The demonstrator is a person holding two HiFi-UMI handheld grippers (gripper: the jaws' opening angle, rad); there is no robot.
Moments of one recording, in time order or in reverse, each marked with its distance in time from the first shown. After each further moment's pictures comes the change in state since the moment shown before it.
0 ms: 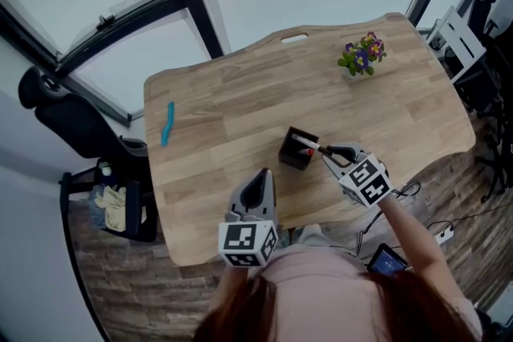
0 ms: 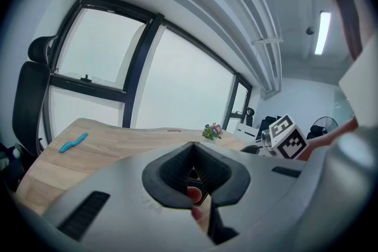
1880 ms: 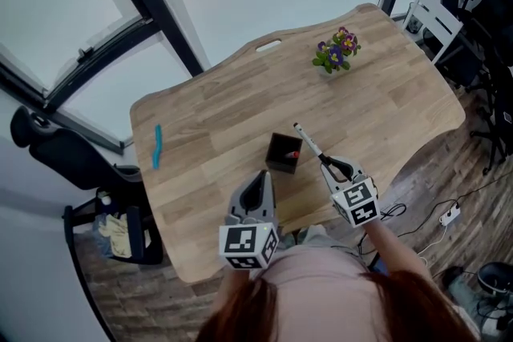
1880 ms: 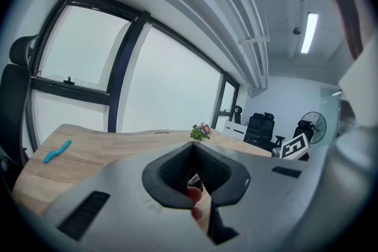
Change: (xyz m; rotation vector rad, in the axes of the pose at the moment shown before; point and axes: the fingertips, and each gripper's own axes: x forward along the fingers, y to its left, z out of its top) left arm 0.015 -0.028 0.009 0.063 0.006 -0.113; right arm -0.032 -0.001 -0.038 0.224 -0.136 -0.300
